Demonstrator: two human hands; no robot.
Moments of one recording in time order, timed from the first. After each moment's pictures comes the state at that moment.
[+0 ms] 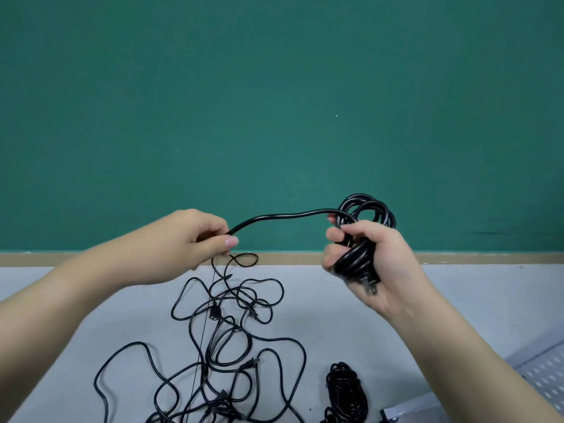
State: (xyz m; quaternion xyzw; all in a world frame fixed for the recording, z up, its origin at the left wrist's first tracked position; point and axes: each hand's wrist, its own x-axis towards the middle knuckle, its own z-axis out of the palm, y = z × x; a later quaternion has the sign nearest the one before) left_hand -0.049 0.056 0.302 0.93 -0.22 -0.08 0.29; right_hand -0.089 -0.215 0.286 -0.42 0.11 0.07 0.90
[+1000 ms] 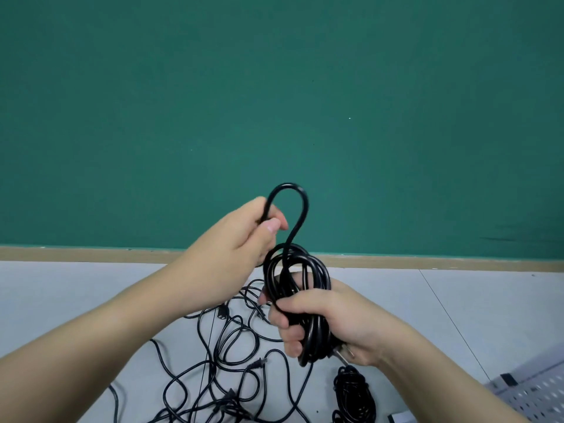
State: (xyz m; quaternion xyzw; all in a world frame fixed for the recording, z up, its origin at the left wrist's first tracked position) left_hand -0.081 0.013 0.298 0.82 -0.25 -0.01 0.52; right_hand -0.116 -0.169 0.256 -0.56 -0.06 0.35 0.75
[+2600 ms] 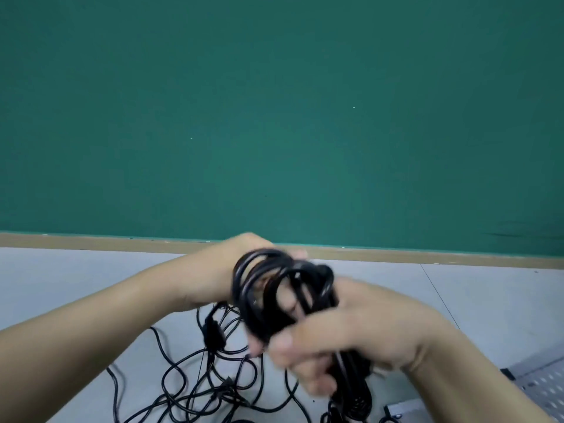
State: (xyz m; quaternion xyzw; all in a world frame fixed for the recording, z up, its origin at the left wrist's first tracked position) left_hand -0.074 0.013 0.277 0.79 -0.25 -0.26 0.50; right_hand -0.144 -0.176 0.314 -0.62 -0.17 0.46 0.61
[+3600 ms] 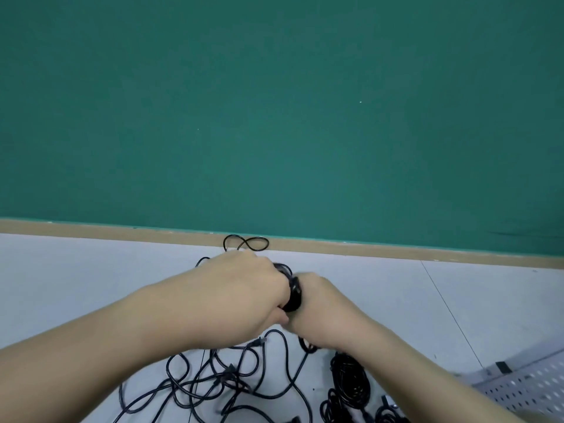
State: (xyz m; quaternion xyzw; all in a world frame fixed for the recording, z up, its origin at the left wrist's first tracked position) left_hand -0.119 0.004 0.290 0.92 -0.38 -0.07 -0.08; right_hand -0.113 -0.157 0.219 -0.93 -0.08 0.16 0.32
